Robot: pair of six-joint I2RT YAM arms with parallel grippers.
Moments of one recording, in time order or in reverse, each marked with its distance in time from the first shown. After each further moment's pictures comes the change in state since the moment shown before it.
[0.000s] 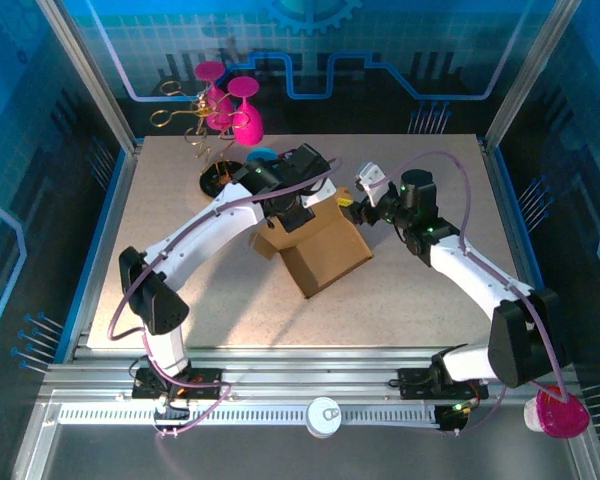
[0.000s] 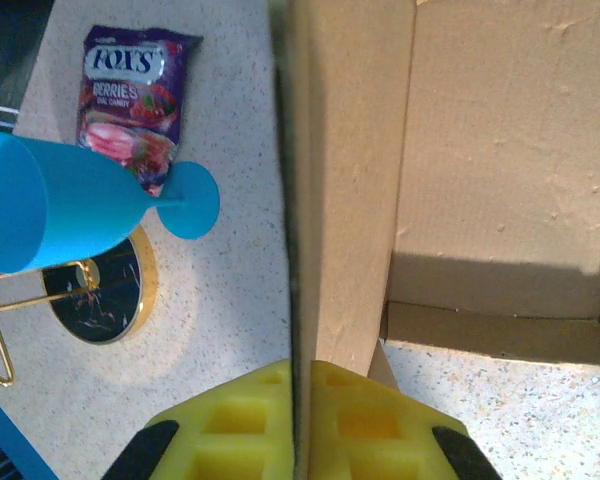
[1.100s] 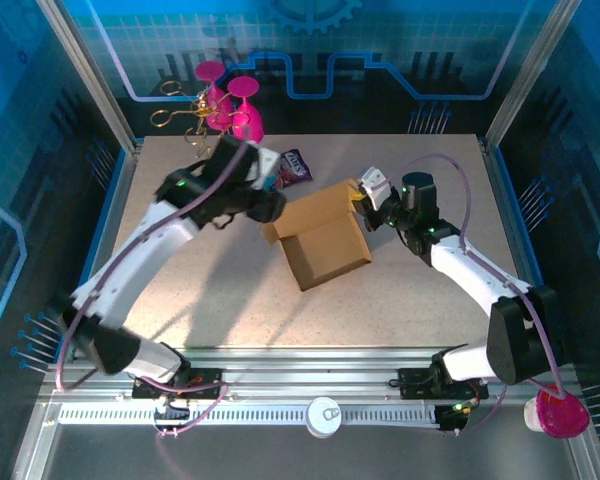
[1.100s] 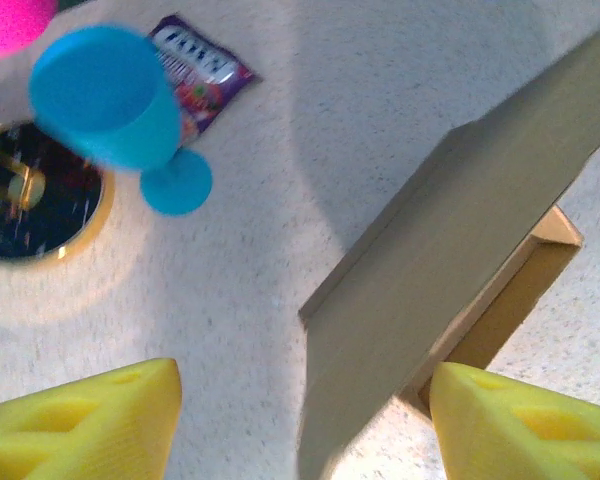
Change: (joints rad) left arm 0.220 -0.389 -0.326 0.210 0.263 -0.419; right arm -0.034 -0.002 -0.036 -0.043 -0.016 0.018
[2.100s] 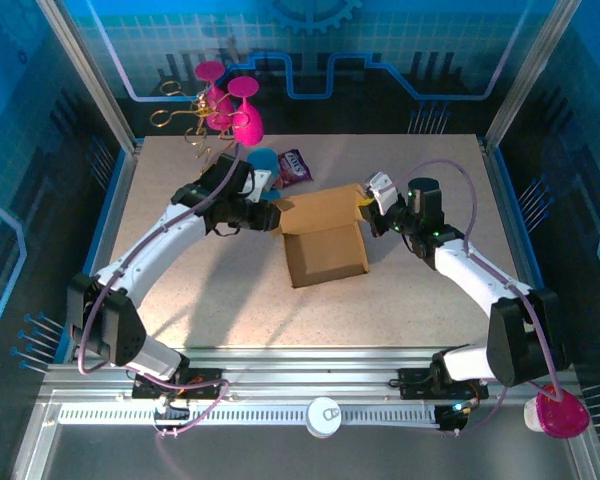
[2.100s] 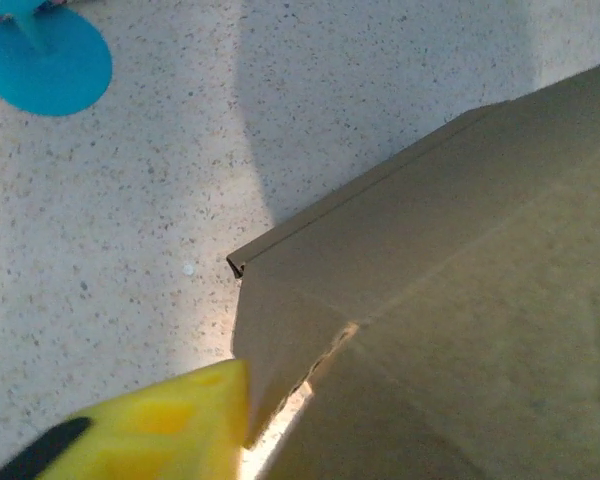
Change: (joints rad) left arm 0.112 0.095 -0.261 0.261 0.278 -0.137; right arm -0.035 -0.006 -0.042 -0.016 -0.012 0.044
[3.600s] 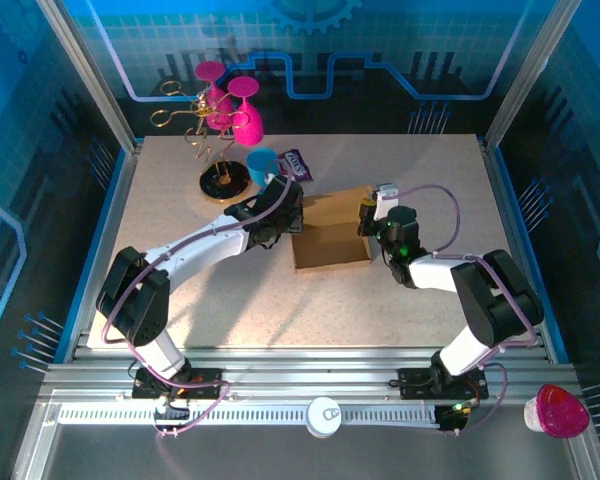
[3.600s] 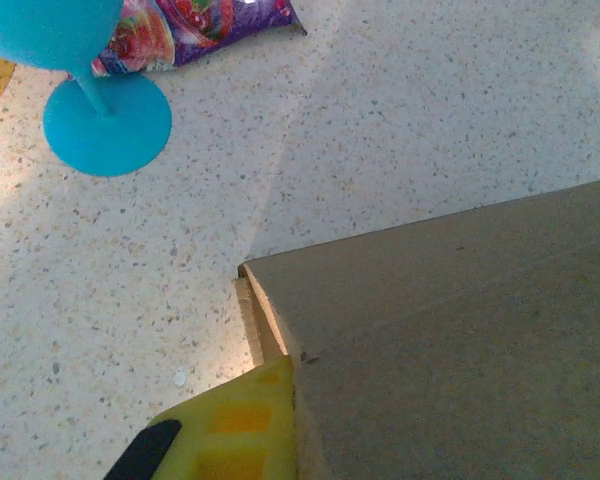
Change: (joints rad) left arm -0.225 0.154 -0.090 0.353 -0.483 -0.277; right arm 0.113 0.248 -0.231 0.694 0.482 0.467
